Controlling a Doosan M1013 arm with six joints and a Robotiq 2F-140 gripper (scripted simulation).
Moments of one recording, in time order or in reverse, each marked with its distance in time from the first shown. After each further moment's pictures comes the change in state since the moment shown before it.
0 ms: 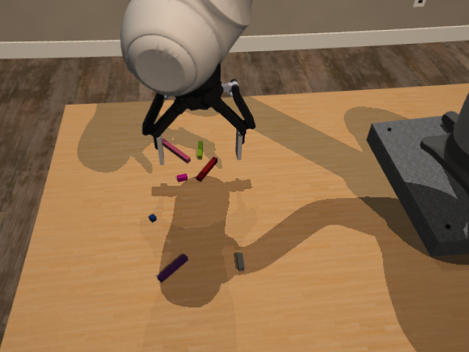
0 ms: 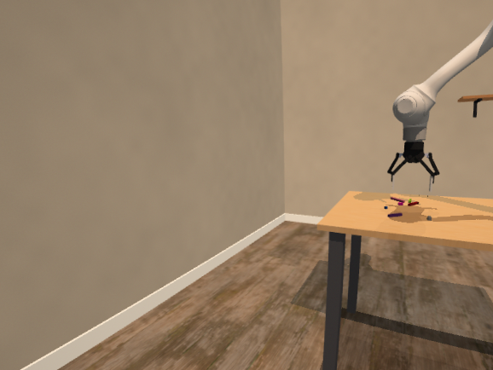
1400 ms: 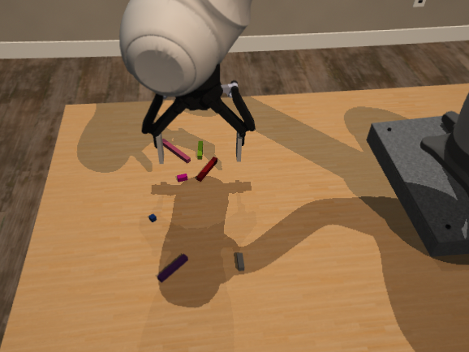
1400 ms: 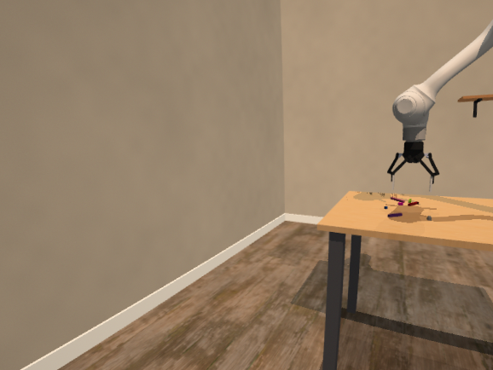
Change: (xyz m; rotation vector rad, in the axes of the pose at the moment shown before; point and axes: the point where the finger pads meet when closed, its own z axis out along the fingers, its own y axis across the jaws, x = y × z) arm 0.000 -0.001 0.000 -0.002 0.000 0.058
